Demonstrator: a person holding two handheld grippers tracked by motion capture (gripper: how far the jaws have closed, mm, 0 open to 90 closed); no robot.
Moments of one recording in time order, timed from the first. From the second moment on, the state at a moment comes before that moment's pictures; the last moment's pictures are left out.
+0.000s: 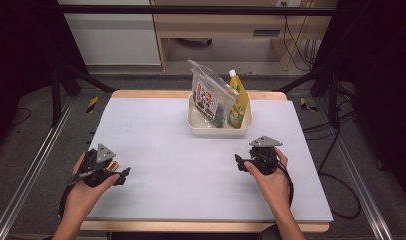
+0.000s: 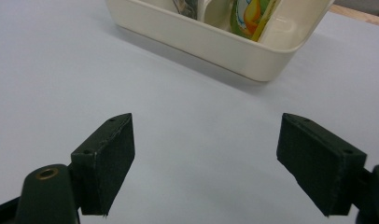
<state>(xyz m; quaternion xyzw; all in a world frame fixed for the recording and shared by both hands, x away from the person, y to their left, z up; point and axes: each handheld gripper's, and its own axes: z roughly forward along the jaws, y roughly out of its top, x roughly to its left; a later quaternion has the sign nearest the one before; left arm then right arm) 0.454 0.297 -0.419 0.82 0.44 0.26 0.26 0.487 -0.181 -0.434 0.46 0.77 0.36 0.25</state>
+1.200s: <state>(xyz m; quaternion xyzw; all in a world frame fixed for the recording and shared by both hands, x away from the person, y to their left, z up) 0.465 0.358 -0.437 0.84 0.51 0.13 0.16 0.490 -0.169 -0.445 0.46 0.79 0.33 0.23</state>
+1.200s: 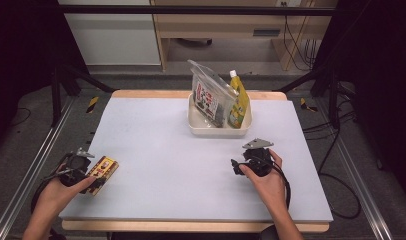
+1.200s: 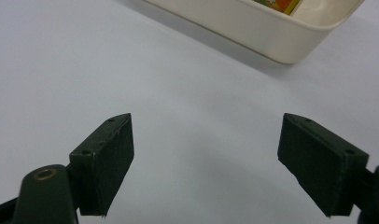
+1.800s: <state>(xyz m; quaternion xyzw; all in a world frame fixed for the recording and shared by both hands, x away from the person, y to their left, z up) 0.468 0.356 -0.438 0.85 0.49 0.14 0.16 0.490 -0.167 -0.446 0.45 0.80 0.33 0.23</state>
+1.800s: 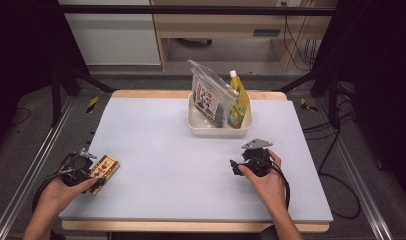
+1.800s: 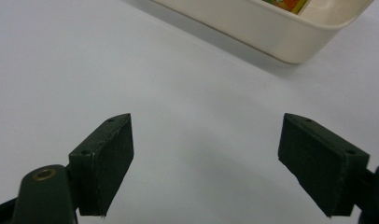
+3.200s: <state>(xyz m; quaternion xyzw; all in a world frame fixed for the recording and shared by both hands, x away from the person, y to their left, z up) 0.477 0.168 -0.435 0.91 0.24 0.20 0.27 0.491 -0.096 -0.422 0.40 0.80 0.43 0.11</state>
